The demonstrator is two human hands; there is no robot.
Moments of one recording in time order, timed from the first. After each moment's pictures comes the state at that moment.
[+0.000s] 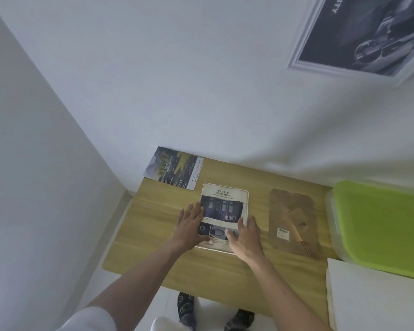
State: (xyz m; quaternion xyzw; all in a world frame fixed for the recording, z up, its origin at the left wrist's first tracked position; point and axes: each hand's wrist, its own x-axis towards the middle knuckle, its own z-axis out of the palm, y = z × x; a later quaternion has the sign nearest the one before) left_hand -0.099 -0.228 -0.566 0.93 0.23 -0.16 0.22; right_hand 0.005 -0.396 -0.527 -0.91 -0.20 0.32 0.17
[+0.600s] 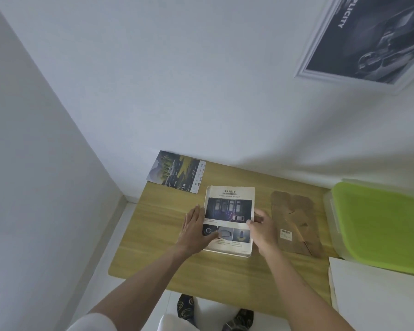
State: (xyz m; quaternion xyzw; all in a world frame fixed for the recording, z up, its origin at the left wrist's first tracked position) left_hand -0.109 -0.227 -0.559 0.89 0.27 -0.06 0.37; right_hand 0.023 -0.386 -0.506 -0.85 0.02 0.24 0.46
